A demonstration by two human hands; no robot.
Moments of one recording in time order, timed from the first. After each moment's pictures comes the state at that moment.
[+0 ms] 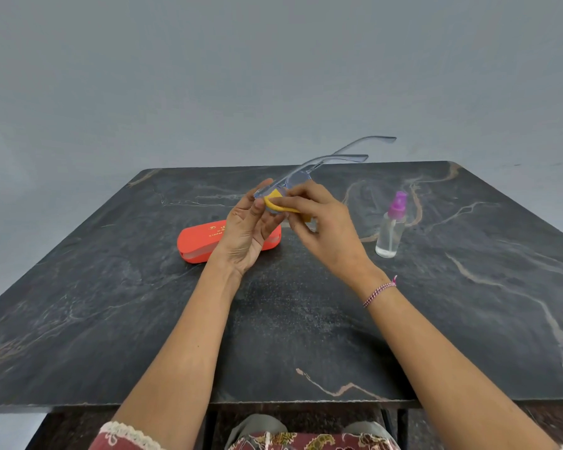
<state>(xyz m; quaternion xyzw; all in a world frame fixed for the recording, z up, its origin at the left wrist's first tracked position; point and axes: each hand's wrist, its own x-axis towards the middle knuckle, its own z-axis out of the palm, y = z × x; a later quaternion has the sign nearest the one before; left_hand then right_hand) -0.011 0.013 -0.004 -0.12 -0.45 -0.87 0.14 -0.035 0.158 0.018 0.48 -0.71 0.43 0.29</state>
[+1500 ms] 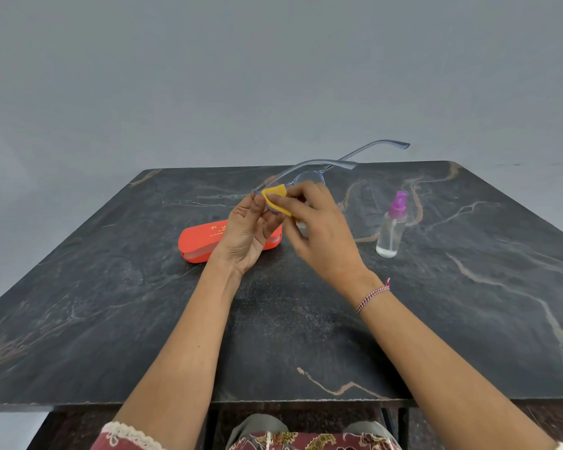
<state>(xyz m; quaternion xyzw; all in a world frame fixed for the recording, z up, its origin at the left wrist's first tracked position) -0.007 0.015 -0.002 -0.13 -0.43 -0.88 0.12 -0.025 0.154 0.016 0.46 -0.74 0.34 0.35</state>
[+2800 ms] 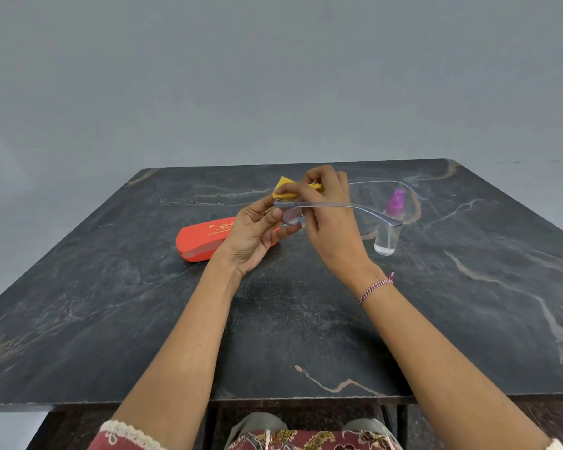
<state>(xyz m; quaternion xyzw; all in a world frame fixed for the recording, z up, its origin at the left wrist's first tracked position) -0.009 0.019 -0.006 -0.13 -0.50 -0.86 0.07 -0.035 0.160 0.024 0.40 -0.77 0.37 0.35</state>
